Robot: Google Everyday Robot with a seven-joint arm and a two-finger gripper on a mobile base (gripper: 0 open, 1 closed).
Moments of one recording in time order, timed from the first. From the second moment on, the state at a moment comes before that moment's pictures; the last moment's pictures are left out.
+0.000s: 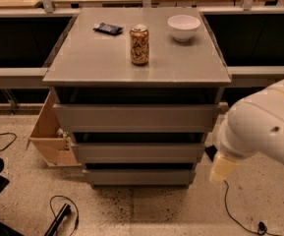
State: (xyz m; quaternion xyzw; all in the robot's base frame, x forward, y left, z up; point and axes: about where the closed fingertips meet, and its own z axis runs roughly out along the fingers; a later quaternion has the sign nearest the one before) arm 0.469 -0.220 0.752 -0.55 0.81 -0.14 0.15
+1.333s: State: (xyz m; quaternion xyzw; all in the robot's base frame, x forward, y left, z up) arm 0.547 -0.113 0.564 -0.63 0.75 -0.09 0.17
